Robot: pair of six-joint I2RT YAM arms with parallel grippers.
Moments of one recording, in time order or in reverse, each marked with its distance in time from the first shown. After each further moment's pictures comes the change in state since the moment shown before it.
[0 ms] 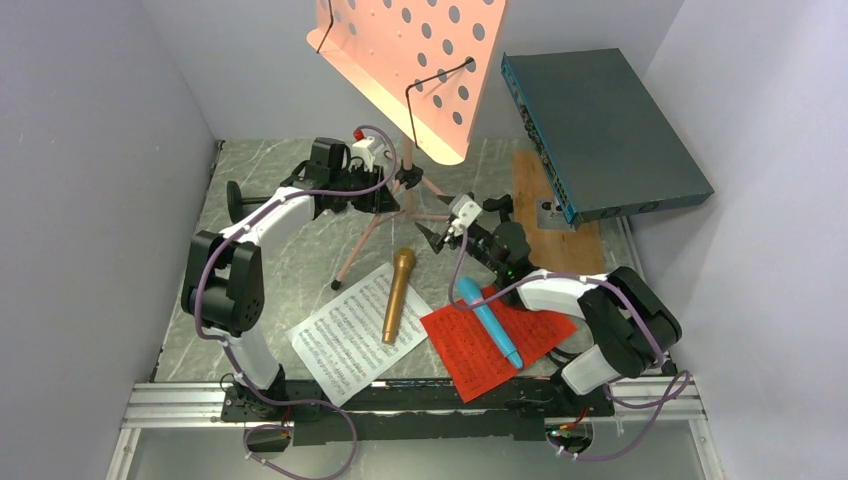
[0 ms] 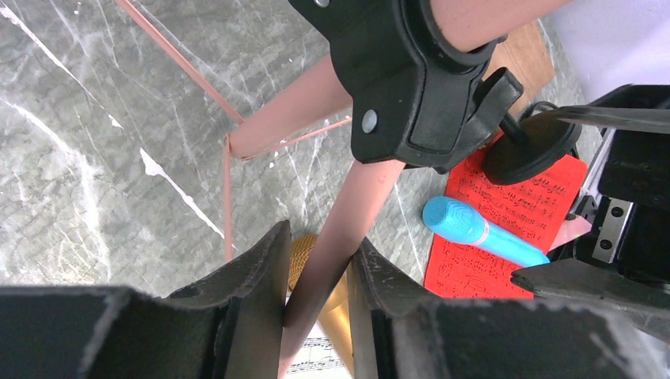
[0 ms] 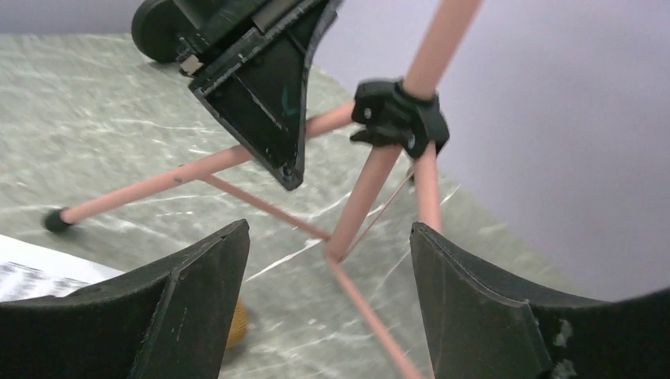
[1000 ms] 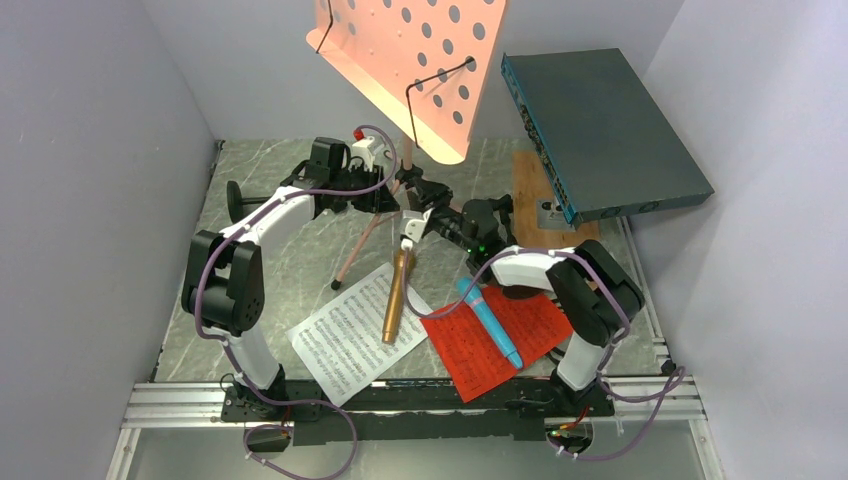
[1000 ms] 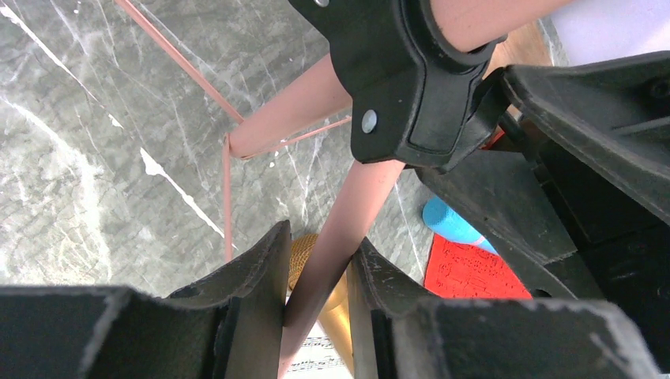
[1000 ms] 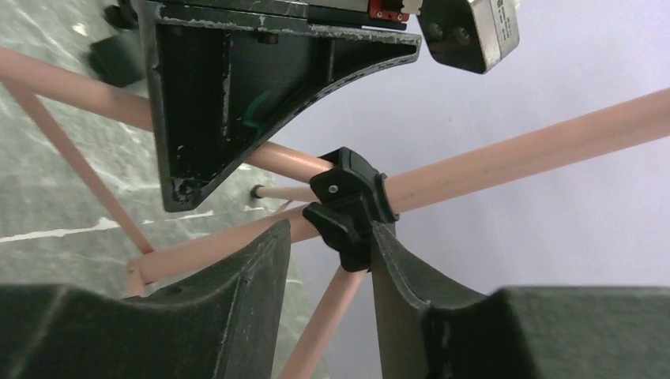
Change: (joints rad) left arm 0.005 0.003 0.006 -0.009 0.004 0.002; right arm 0.041 0.207 0.263 -0.126 -0.052 -0.894
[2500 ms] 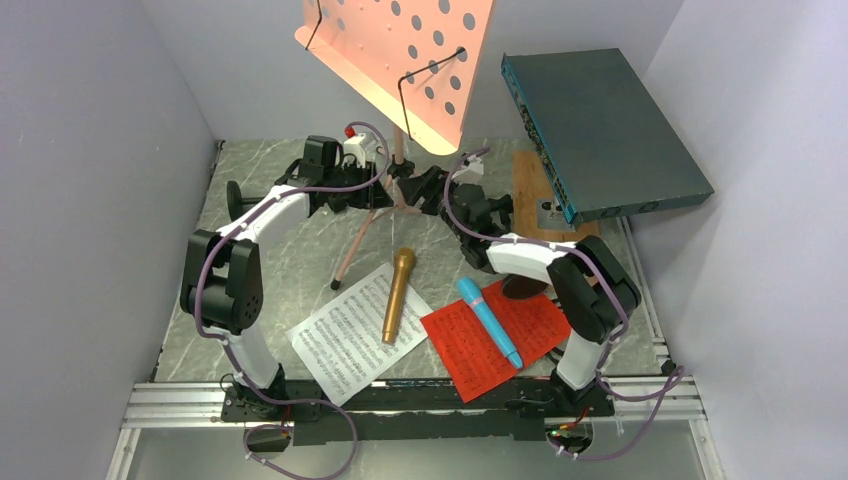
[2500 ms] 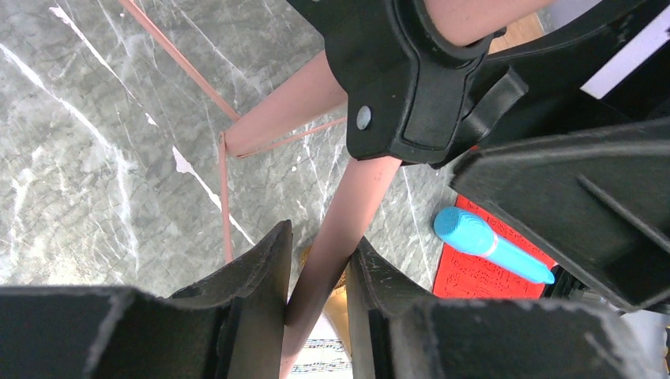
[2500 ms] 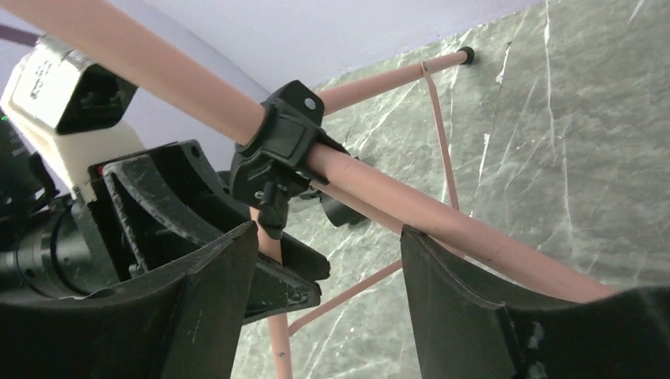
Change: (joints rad) left arm 0.039 0.002 0.000 0.014 -0.014 -0.018; right arm -0.010 0.062 0.140 -0.161 0.433 1.880
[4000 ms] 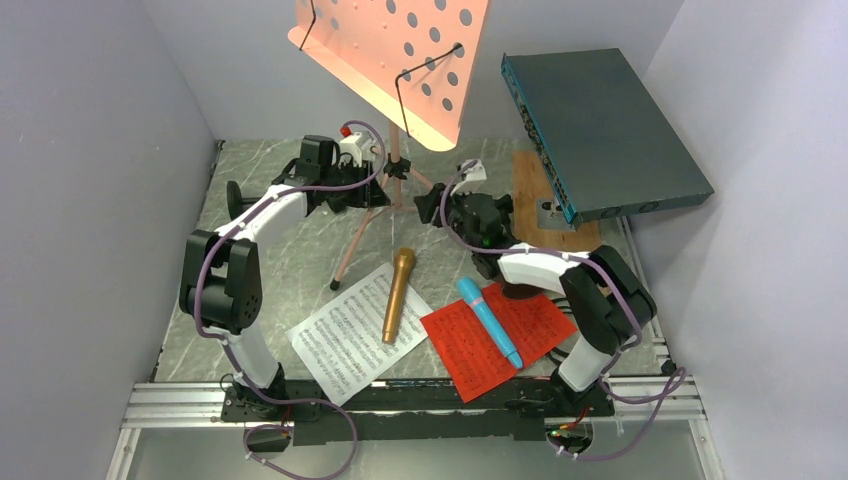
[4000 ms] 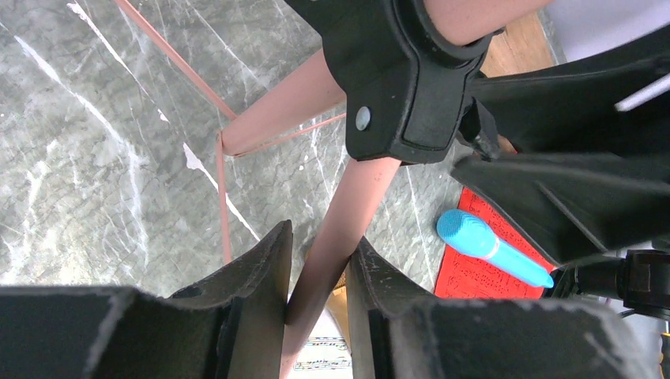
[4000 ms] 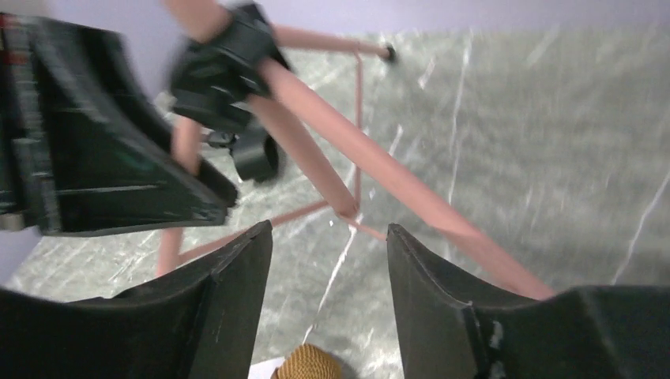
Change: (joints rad) left arm 0.017 0.000 0.000 -0.003 0.003 -0.008; right arm -0.022 -0.087 -0.124 -0.064 -0.026 -0.319
